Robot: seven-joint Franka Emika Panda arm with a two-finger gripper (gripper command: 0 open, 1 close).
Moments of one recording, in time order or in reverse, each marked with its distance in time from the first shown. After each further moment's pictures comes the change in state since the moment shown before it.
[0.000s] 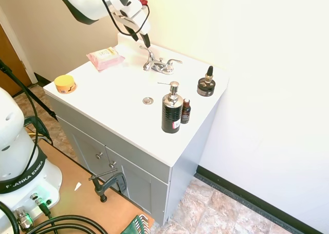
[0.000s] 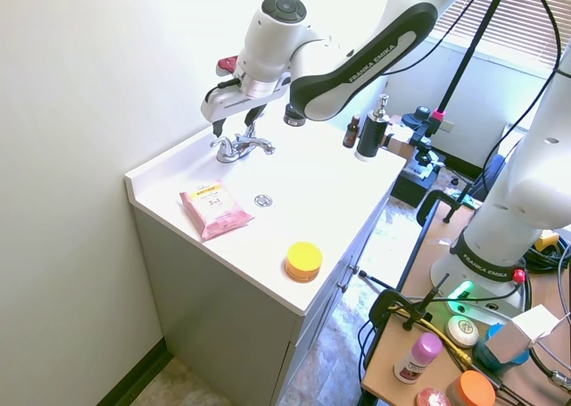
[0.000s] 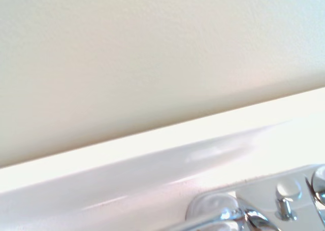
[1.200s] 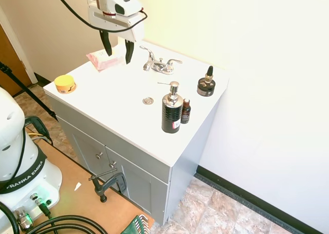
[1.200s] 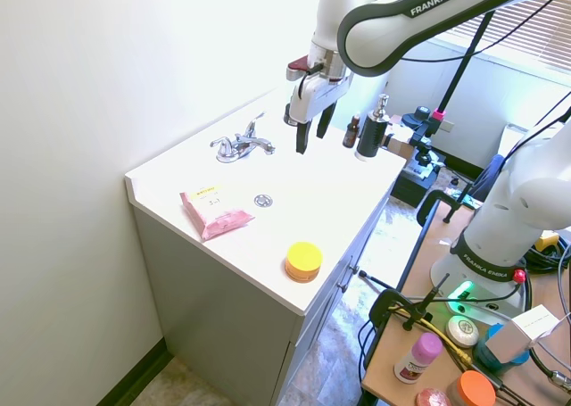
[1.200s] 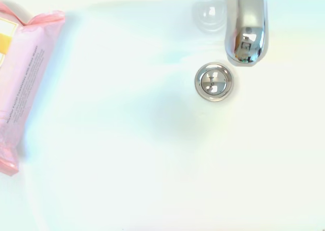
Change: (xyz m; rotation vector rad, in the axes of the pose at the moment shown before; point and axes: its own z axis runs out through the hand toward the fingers) arm 0.026 0.135 -0.089 -0.238 -0.401 -0.254
